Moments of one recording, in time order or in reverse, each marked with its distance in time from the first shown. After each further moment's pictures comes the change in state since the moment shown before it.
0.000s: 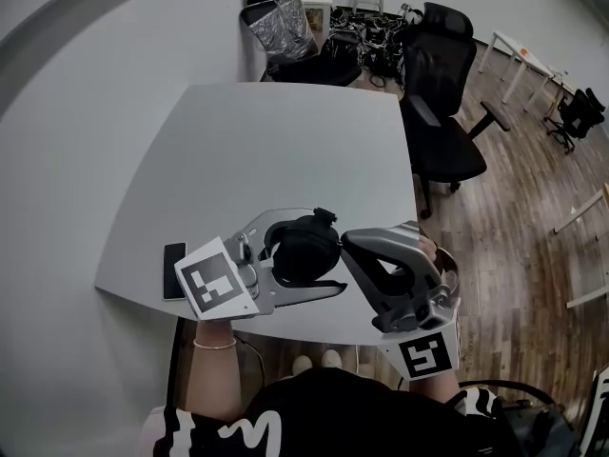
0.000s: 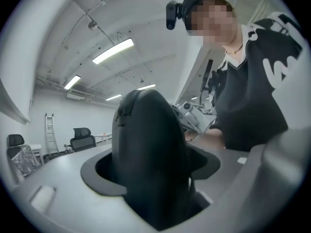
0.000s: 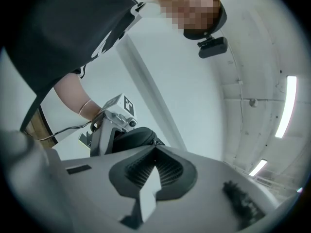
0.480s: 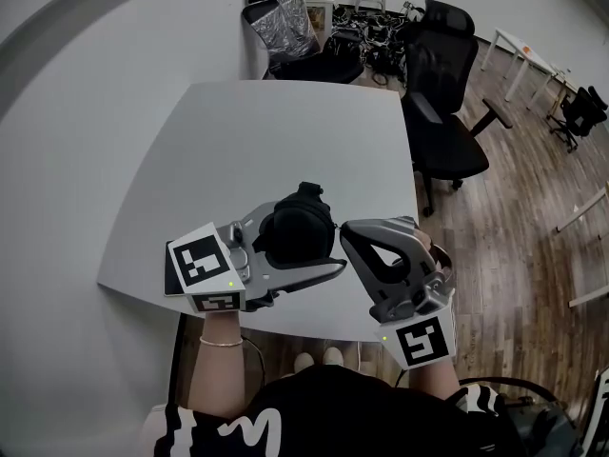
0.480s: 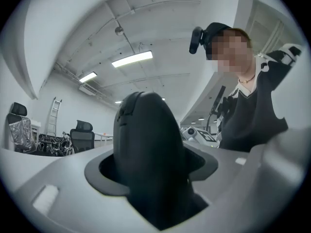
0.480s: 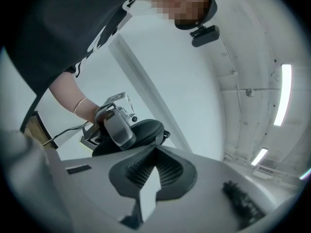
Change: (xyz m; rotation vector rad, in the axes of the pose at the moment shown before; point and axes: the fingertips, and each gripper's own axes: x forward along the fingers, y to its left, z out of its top) left arm -0.007 0.014 0.014 -0.172 -0.141 0.033; right arm -0.001 0.007 -0.019 0.087 0.038 -0.005
